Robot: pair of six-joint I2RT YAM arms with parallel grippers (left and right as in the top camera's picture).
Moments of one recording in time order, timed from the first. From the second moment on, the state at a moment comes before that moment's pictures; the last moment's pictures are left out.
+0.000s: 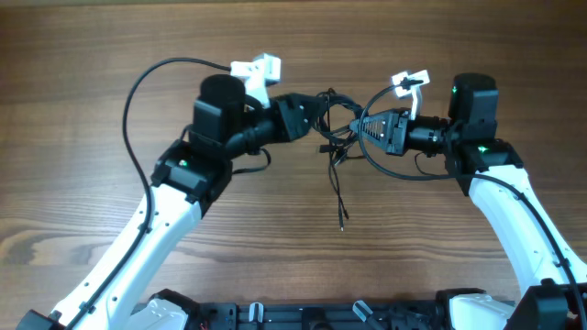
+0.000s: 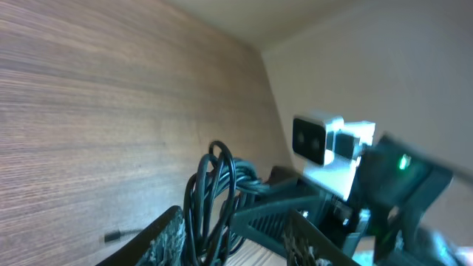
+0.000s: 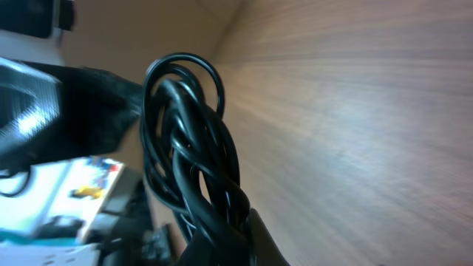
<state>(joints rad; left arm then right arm) -0.44 1.31 1.03 -0.11 0.50 -0.81 0.06 1.39 0.88 -0.17 -1.06 0.26</state>
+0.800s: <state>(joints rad) -0.57 1.37 1.03 -0.20 0.26 -1.01 0.06 1.39 0.88 -0.24 -0.85 0.08</state>
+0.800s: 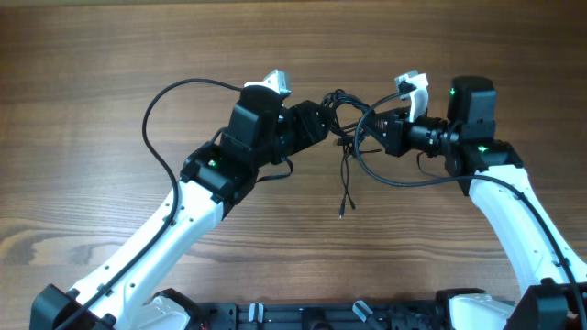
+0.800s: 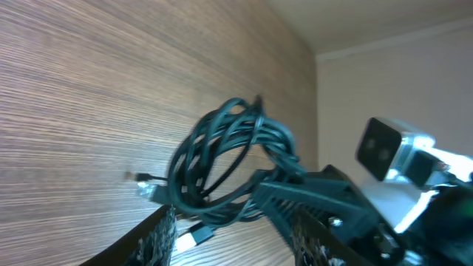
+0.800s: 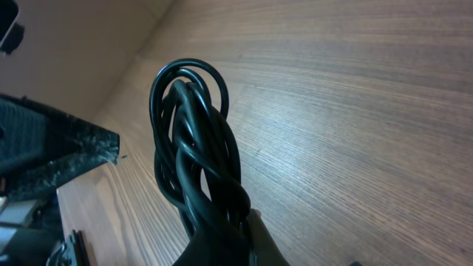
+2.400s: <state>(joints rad) -0.70 1.46 1.03 -0.26 -0.01 -0.63 0.02 1.39 0.88 -0.19 -0.93 0.62</state>
